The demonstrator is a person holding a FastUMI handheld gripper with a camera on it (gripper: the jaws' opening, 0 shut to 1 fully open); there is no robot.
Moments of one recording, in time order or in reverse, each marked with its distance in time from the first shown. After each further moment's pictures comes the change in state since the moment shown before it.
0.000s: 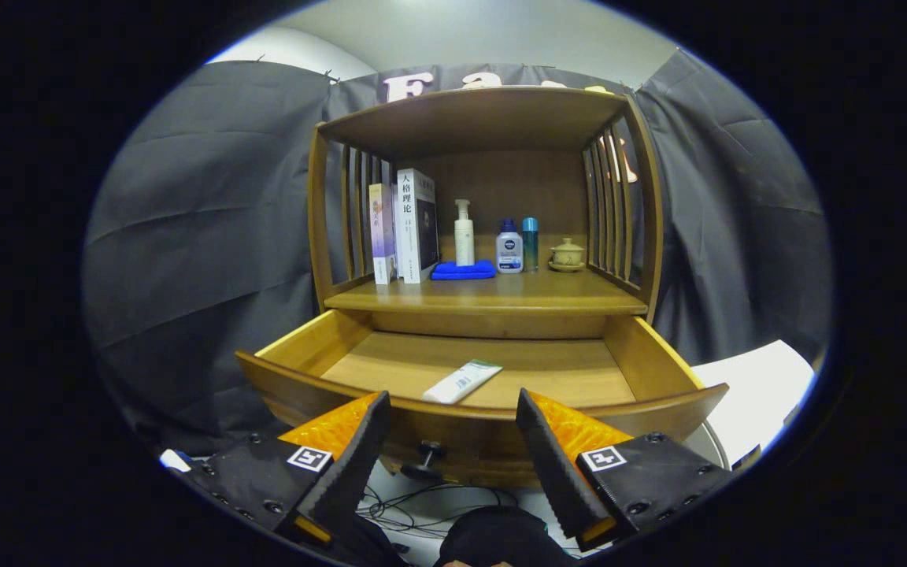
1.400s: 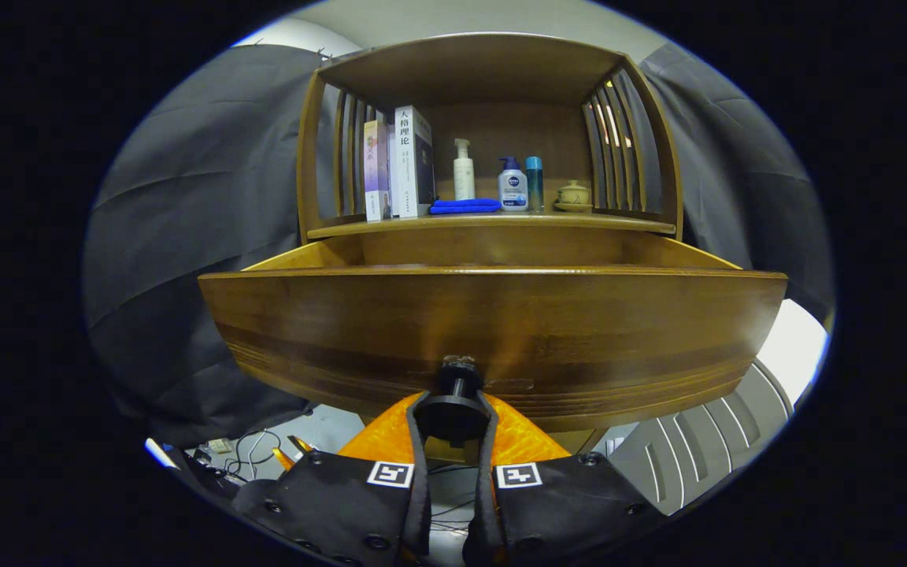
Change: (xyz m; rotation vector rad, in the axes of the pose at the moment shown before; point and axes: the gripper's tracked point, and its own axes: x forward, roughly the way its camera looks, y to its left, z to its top) arm 0.050 0.026 -0.121 -0.006 0.079 -0.050
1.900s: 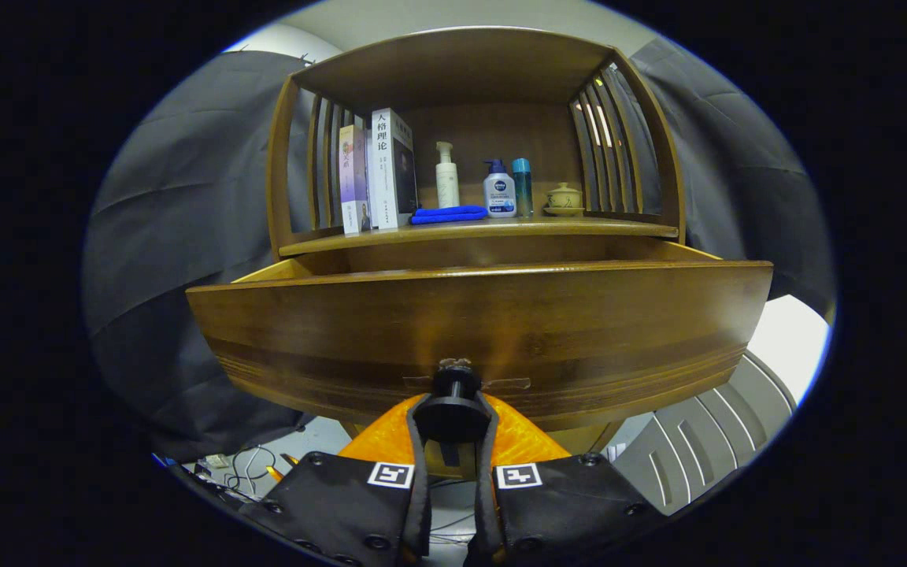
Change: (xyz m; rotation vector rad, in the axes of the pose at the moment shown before) arm 0.032 -0.014 0.017 0.032 -0.030 -0.045
